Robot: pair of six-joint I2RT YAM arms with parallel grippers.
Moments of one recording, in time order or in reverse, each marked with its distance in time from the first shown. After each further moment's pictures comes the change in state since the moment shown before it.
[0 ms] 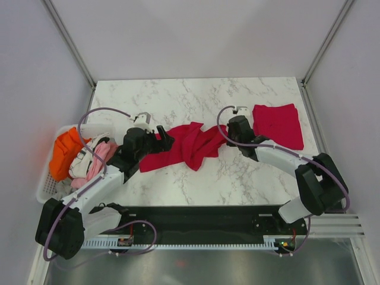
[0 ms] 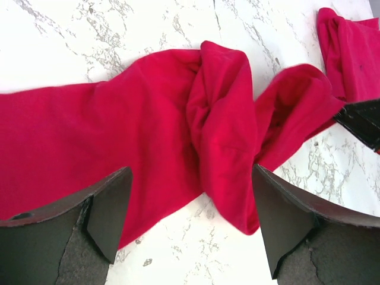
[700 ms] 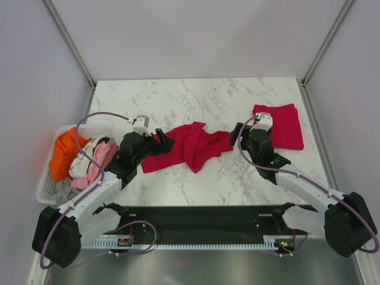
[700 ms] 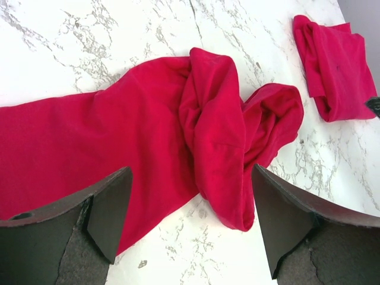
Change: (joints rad) left arm -0.011 -0.080 -0.065 0.064 0.019 0.013; right arm -0.022 -0.414 -0.320 0.198 0.115 0.026
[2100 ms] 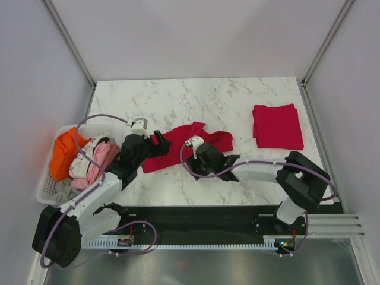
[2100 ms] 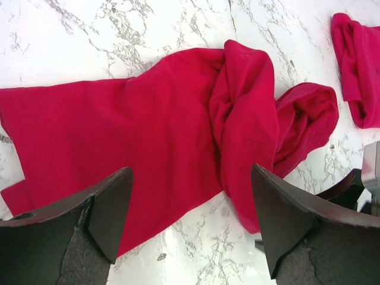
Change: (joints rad) left arm 0.000 0.000 -0.024 -0.027 -0.087 -0.001; right arm 0.421 0.477 0.233 -0.102 -0.360 -0.180
